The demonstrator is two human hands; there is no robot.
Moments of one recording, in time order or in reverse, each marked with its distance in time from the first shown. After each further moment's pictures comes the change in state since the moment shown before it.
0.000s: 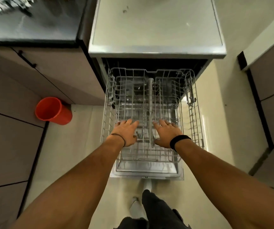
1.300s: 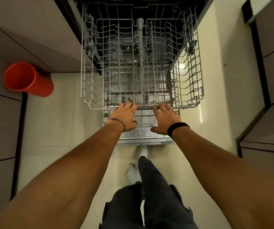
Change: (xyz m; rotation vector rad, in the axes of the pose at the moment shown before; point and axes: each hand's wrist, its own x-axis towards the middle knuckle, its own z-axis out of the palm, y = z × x) left_hand 0.012 0.032 0.135 -0.049 -0.016 0.064; right_hand -0.009 0.004 0.147 0.080 -0.069 0.104
